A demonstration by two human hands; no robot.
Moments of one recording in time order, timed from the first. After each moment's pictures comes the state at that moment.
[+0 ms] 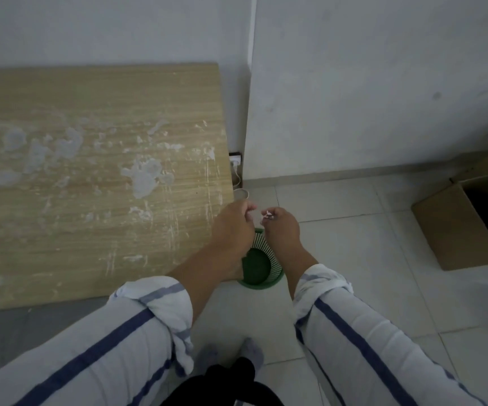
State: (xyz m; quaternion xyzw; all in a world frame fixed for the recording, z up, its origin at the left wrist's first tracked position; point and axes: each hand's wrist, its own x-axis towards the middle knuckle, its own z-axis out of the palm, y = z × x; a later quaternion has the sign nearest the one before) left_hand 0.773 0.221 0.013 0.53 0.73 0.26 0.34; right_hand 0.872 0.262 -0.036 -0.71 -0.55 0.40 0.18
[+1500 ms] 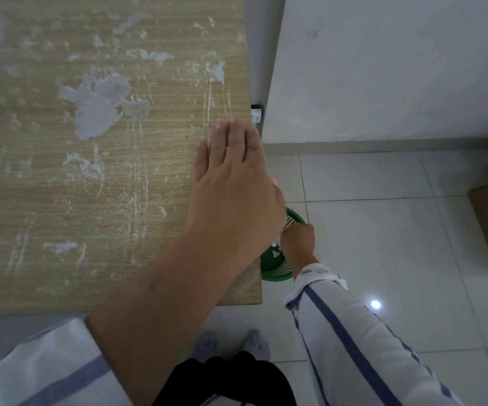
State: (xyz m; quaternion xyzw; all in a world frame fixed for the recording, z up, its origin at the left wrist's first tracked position) left_hand 0.757 0.240 -0.031 0.63 0.76 0.09 0.13; right_hand 0.884 0.279 -0.278 -0.76 -0.56 0.33 0.00
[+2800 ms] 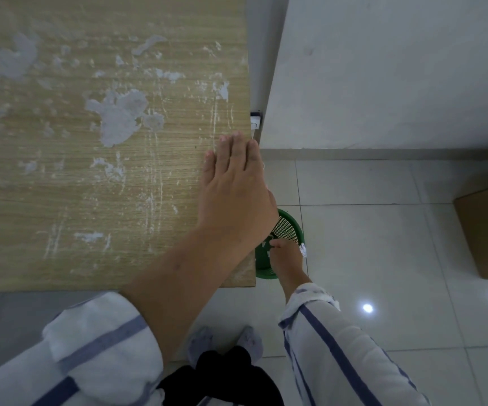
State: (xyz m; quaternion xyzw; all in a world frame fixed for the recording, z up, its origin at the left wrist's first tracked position) left_hand 0.759 0.238 -0.025 0.63 0.76 0.08 0.14; right_hand 0.886 0.241 -0.255 -0.74 -0.49 0.46 0.06
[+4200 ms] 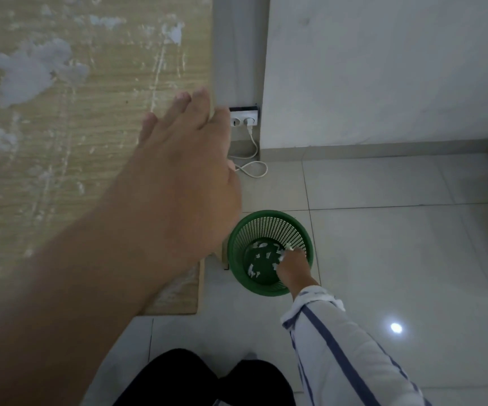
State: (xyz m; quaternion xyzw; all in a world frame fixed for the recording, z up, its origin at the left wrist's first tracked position) left_hand 0.765 0.231 -0.031 0.66 0.74 0.09 0.10; right_hand 0.923 0.271 -0.371 -0.70 -0.60 0.39 -0.09
